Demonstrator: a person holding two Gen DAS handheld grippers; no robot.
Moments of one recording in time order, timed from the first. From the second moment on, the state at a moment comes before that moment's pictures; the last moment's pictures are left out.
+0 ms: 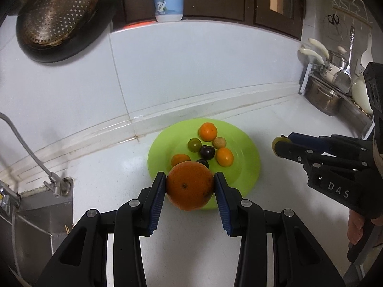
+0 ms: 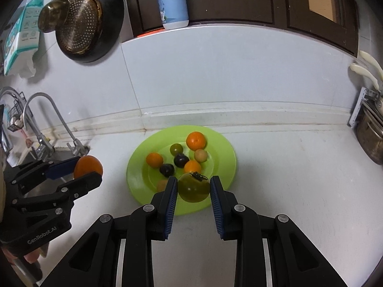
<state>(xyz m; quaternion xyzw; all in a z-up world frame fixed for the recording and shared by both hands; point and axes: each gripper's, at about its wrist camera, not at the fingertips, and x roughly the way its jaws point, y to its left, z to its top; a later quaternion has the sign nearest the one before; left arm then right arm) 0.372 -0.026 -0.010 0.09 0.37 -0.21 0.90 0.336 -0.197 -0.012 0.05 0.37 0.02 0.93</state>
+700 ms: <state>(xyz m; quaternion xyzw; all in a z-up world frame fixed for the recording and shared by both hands) 0.432 -0.041 -0.064 0.09 0.43 -0.20 0.88 0.422 -0.211 -0.061 0.03 0.42 0.01 0.91</state>
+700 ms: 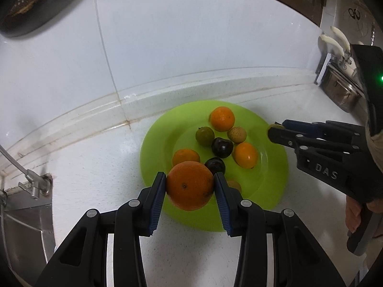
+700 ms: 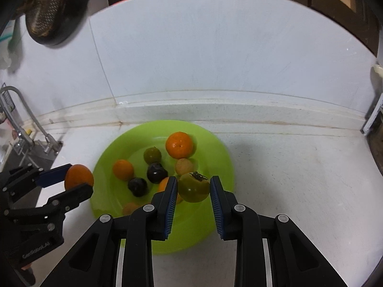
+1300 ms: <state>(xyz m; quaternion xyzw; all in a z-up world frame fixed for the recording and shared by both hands) 0.448 -0.049 -0.093 0.08 0.46 -0.22 0.86 0.449 -0.217 -0.098 0.06 0.46 0.03 0.89</state>
